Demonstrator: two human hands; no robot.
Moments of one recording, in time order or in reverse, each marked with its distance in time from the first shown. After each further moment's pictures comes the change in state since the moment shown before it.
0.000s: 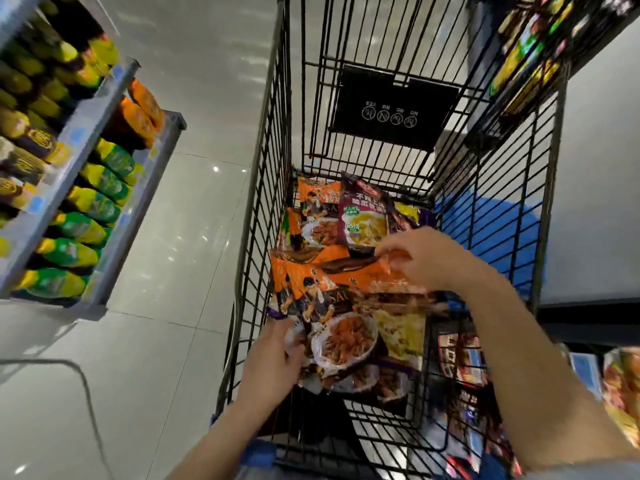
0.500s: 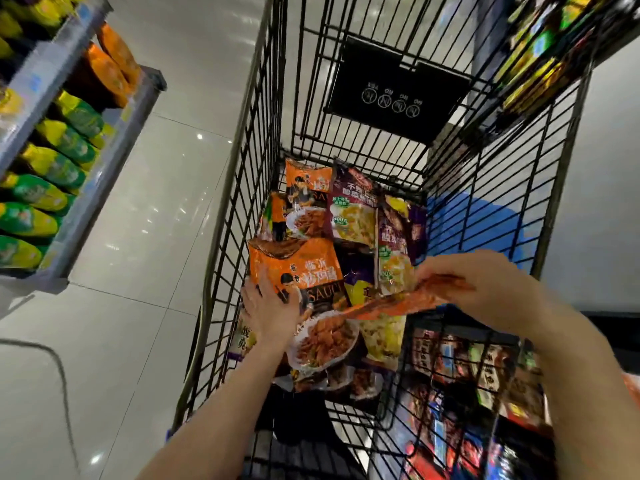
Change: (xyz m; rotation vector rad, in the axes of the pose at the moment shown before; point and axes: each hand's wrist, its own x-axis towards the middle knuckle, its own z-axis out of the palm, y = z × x) left_hand 0.089 0.021 0.058 -0.154 0.138 -0.470; right_hand -0.038 0.041 -0.024 -0.028 -0.057 -0.044
